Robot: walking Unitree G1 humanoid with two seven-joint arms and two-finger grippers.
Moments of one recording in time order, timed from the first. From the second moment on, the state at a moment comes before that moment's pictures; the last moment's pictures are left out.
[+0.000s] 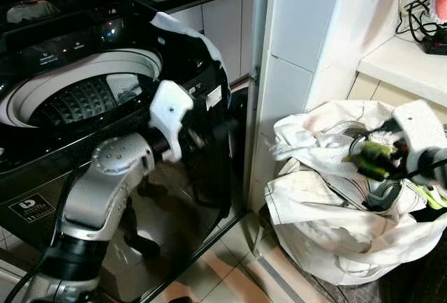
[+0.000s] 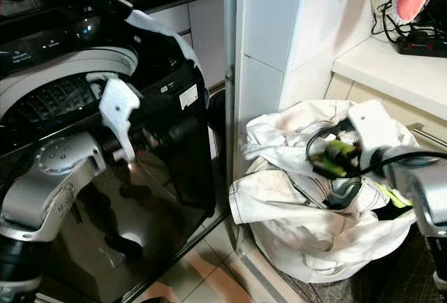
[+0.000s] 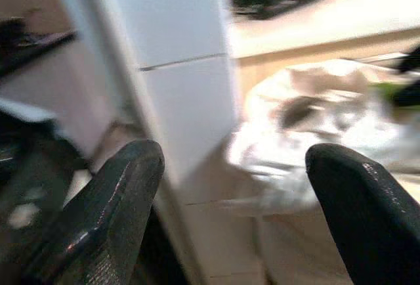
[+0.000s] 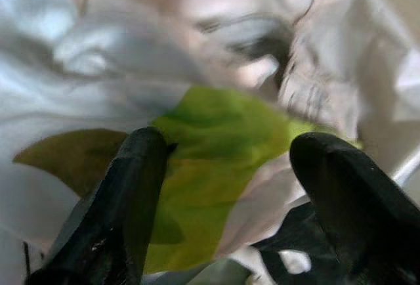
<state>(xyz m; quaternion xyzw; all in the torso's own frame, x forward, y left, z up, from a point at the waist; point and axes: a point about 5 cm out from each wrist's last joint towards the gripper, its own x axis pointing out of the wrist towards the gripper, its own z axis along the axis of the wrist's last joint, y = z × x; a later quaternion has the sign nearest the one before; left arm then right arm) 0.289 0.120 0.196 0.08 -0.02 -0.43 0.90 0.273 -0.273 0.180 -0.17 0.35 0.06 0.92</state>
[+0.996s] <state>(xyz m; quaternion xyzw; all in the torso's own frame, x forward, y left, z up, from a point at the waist) 0.272 0.115 0.191 0.07 0.01 -0.51 0.86 0.276 -0.275 0.159 -0.15 0.37 0.06 0.91</state>
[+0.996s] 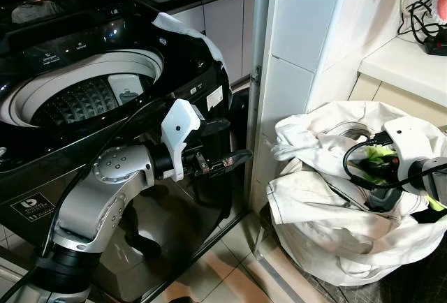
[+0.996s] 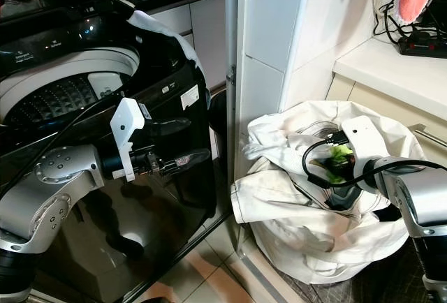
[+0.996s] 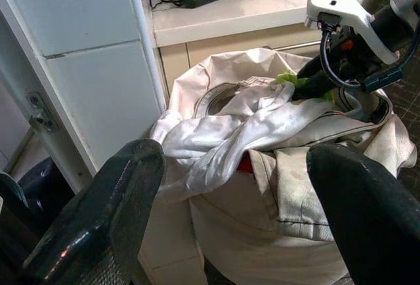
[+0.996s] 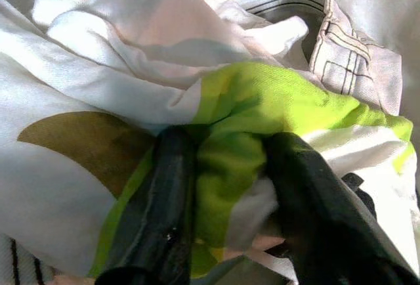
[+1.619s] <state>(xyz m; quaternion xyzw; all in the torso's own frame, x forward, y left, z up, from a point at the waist) 0.270 0.114 0.191 0.05 0.02 -0.53 0.85 0.272 -0.292 0.203 -0.17 0.33 0.03 0.93</state>
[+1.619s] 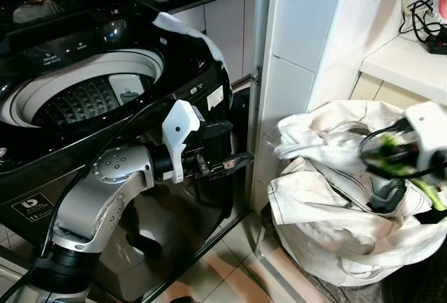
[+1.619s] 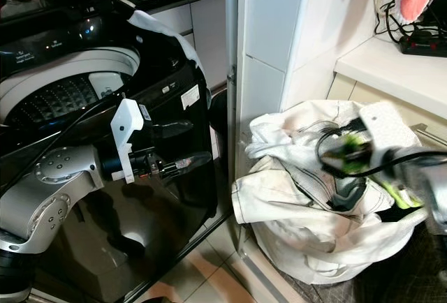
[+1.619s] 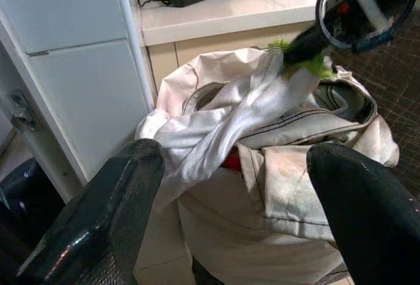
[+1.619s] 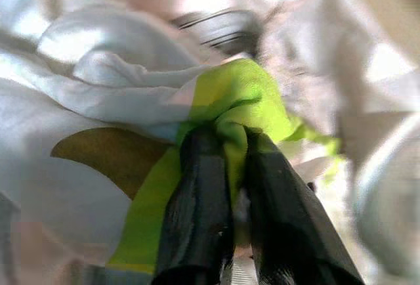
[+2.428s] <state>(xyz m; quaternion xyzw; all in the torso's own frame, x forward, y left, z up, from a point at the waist) 0.336 0.069 0.305 -0.05 -0.22 -0.37 0.90 0.313 -0.170 0.346 0.01 0.03 0.31 0.95</state>
